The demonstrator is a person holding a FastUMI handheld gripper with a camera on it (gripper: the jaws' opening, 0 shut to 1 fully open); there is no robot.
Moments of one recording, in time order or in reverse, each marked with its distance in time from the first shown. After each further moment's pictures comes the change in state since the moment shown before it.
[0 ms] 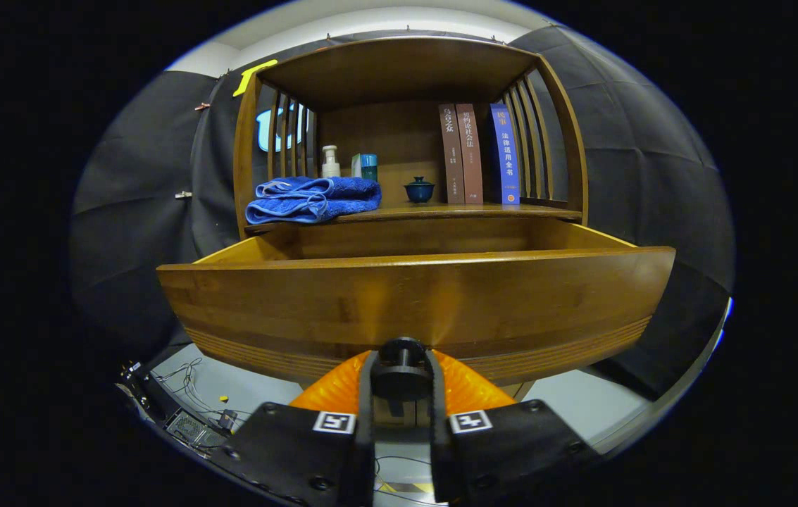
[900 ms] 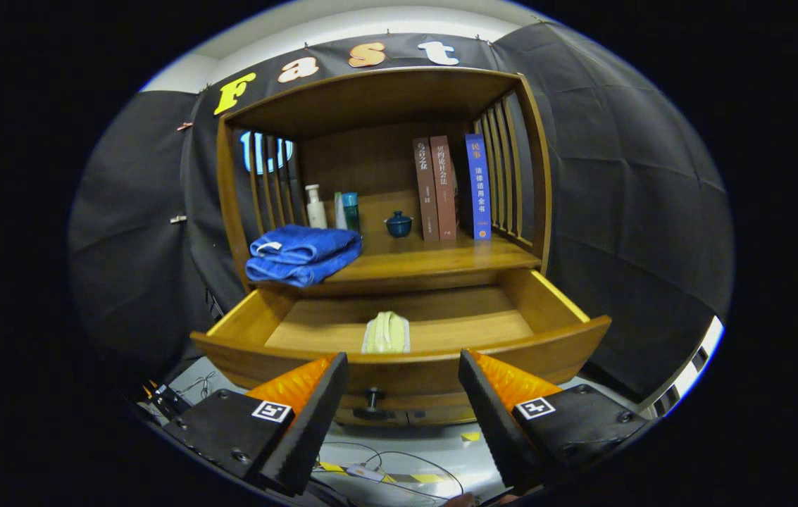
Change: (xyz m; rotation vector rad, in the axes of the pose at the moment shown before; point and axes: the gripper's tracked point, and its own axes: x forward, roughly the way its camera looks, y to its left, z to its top) arm -0.050 -0.041 0.123 0.031 0.062 -0.043
